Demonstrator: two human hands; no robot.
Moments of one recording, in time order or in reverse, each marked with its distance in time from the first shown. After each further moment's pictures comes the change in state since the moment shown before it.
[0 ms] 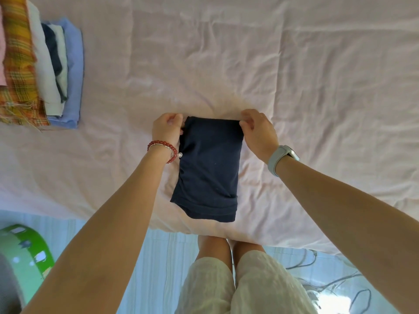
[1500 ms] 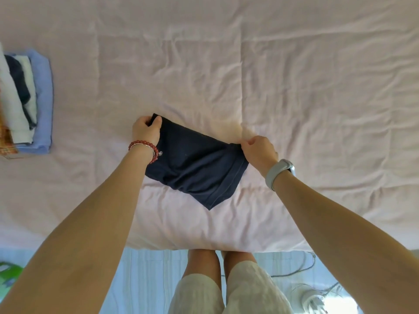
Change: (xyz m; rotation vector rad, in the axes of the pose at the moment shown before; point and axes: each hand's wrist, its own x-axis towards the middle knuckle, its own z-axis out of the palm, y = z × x) left_hand 0.014 0.022 0.022 0.129 0.031 0.087; right_hand -0.017 0.047 -0.032 0.004 -0.018 0.463
